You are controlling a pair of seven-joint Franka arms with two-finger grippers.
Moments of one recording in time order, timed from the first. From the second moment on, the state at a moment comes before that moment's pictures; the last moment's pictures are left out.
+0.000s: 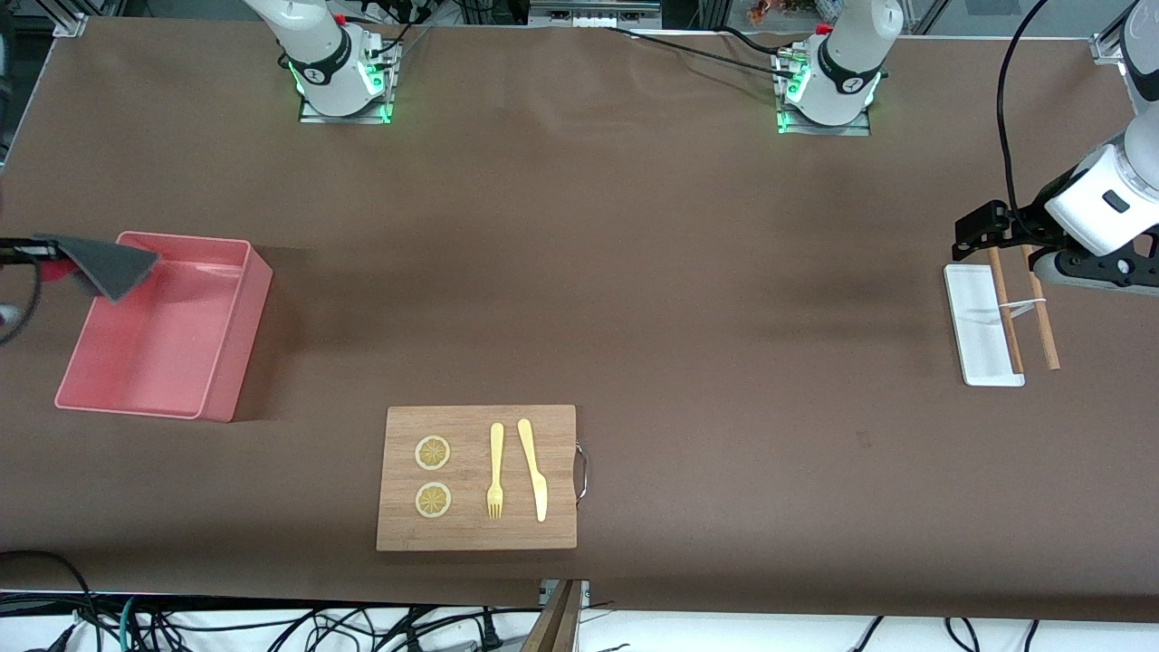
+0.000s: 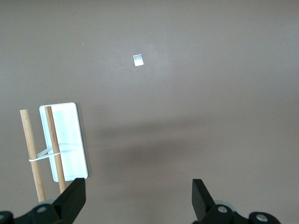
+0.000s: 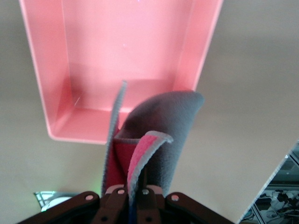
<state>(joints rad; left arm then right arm) 0.03 0.05 -0.04 -1.65 -0.02 1.66 0.08 -0.10 0.43 -0.27 -1.52 -0.11 1.54 -0.40</state>
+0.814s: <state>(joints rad) 0.03 0.05 -0.04 -1.64 -0.02 1.66 0.08 -0.07 0.63 -0.26 -1.67 0.02 1.95 -0.38</state>
